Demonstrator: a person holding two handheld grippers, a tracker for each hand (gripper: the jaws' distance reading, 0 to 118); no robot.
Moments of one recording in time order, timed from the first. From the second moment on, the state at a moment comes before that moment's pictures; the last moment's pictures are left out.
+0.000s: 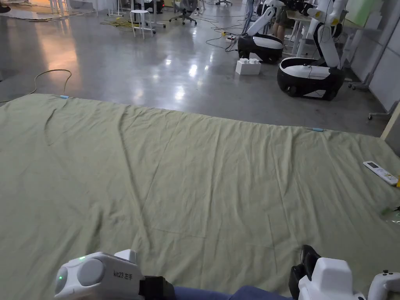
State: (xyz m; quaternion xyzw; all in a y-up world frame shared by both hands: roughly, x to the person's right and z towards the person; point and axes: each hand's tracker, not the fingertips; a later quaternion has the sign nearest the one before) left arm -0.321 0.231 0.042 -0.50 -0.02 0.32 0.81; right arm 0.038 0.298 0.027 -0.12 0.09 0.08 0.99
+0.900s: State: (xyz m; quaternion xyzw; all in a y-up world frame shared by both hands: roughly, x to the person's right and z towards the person) left arm -0.271 0.187 0.024 -0.50 0.00 0.29 0.82; right arm 0.047 0.288 0.027 -0.13 0.09 0.07 0.98
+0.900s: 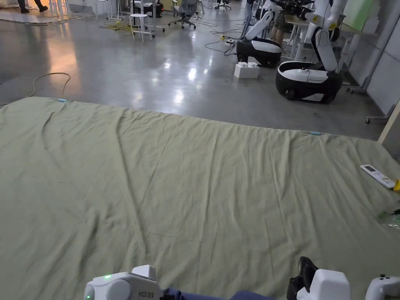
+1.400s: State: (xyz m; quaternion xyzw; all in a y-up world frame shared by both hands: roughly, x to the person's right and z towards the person) left arm -0.376 0.222 0.087 -0.44 -0.02 0.33 0.84; right arm 0.046 0.298 0.025 -0.12 0.10 0.08 0.98
